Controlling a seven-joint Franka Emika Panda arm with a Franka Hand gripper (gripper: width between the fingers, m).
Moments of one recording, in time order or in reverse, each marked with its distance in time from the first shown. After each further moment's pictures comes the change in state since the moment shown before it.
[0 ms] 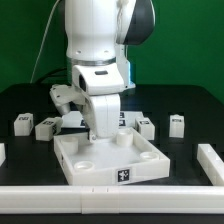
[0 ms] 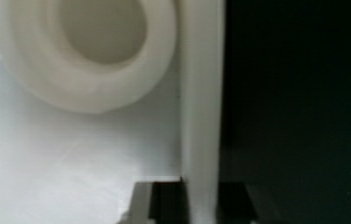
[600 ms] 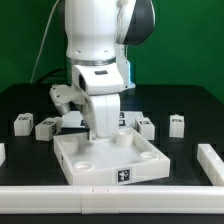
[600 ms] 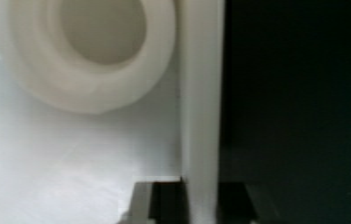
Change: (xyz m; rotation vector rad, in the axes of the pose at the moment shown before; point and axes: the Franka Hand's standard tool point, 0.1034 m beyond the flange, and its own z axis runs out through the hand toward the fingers) arm 0.000 0.000 0.000 -0.001 0.000 0.000
